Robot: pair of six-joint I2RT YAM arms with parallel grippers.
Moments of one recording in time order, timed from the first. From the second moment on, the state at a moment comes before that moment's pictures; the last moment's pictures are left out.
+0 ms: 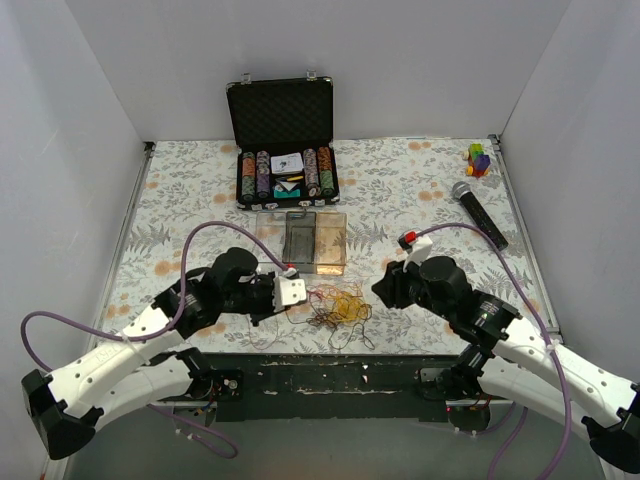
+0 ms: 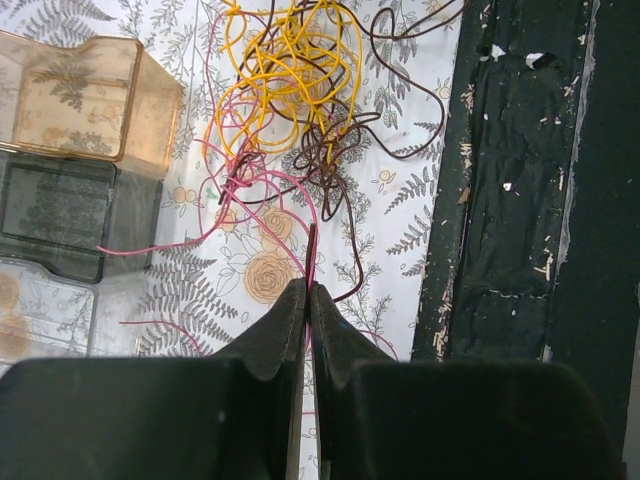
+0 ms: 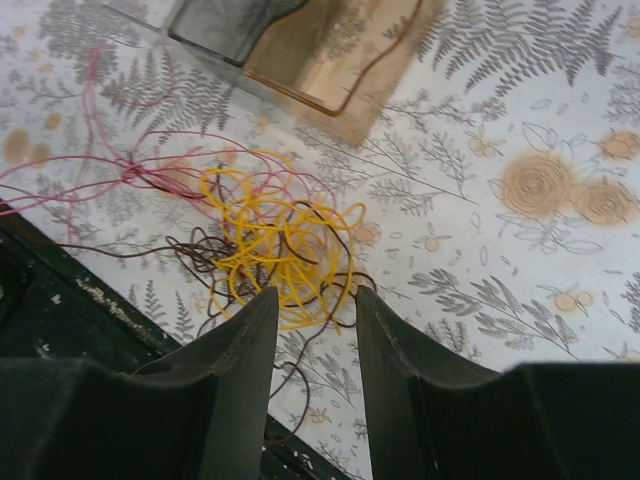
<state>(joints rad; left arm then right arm) -0.84 0.79 0.76 -0.66 0.36 0.51 0.87 0.68 0.56 -0.40 0.13 0.42</state>
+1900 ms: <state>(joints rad) -0.84 0.75 0.87 -0.76 0.29 0.50 1.00 1.13 0.46 0.16 0.02 0.40</state>
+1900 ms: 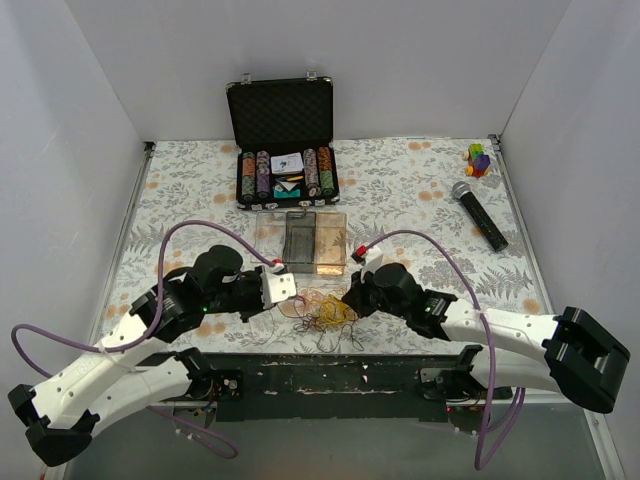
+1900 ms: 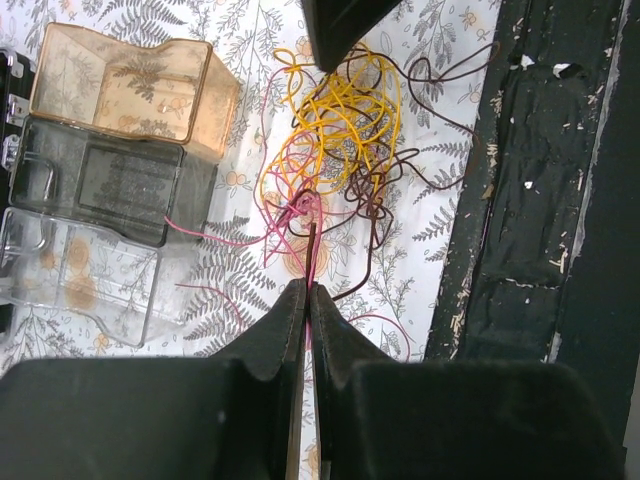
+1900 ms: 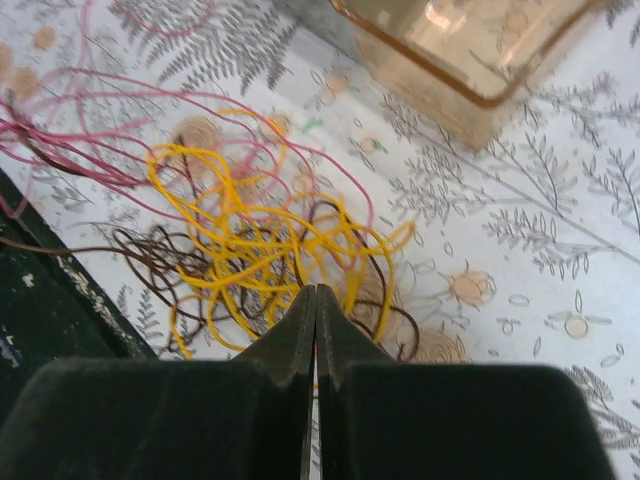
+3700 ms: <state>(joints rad) -0.84 0.76 0.61 -0.67 0.23 0.46 1.18 1.11 0.42 -0.21 0.40 0.71</state>
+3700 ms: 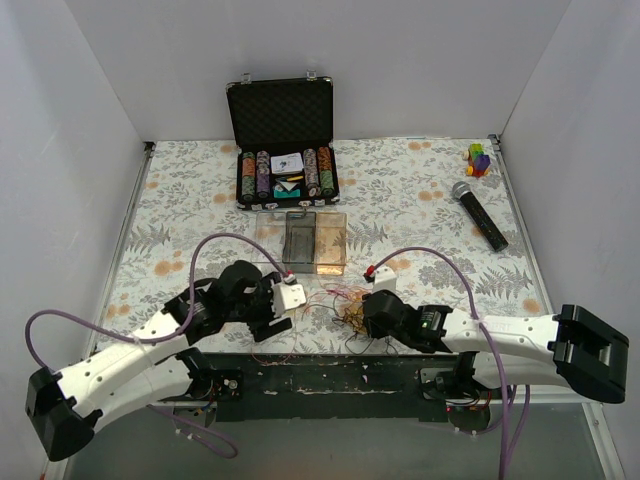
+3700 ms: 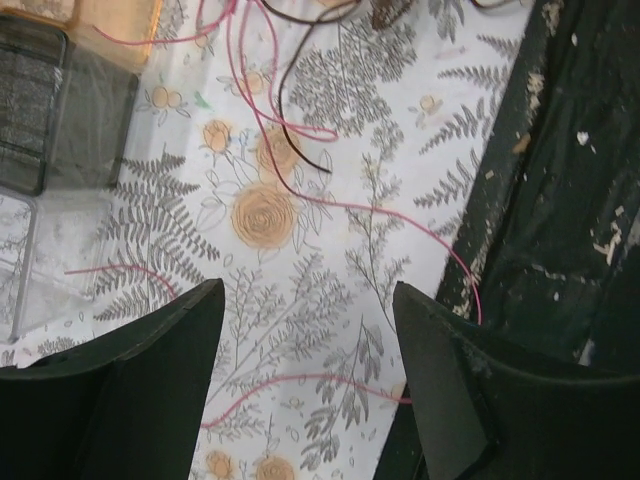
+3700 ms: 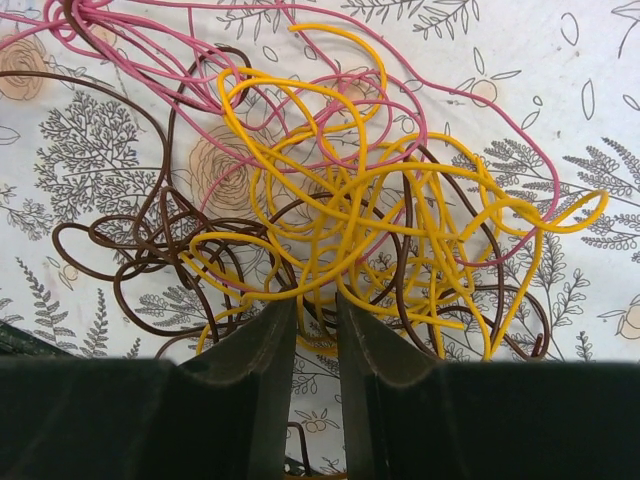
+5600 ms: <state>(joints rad) -0.76 0.85 1.08 -0.66 0.15 0.49 1.18 1.30 0.44 0.02 0.35 0.84</state>
